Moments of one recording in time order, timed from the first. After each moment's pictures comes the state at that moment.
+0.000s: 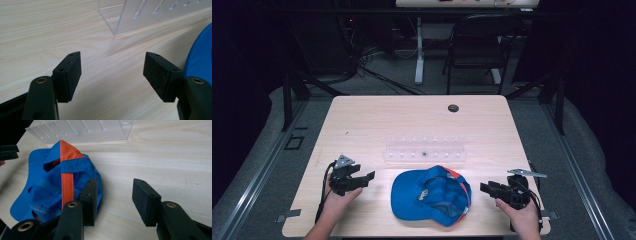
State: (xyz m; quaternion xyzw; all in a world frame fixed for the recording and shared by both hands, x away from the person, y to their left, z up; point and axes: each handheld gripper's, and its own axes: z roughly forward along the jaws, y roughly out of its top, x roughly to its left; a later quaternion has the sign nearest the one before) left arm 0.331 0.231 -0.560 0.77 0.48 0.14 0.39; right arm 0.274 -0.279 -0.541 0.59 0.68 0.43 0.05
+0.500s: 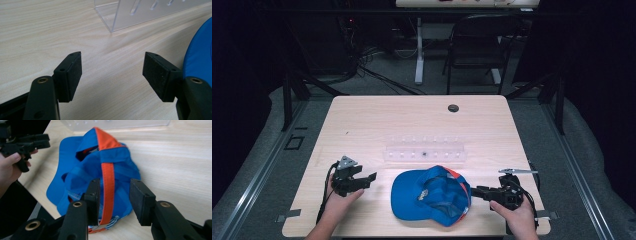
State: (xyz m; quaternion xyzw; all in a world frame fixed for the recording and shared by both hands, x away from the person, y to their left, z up) left arm 0.330 0.226 -0.562 0.78 0.48 0.15 0.38; right arm 0.271 -0.256 -0.526 0.56 0.71 0.43 -0.04
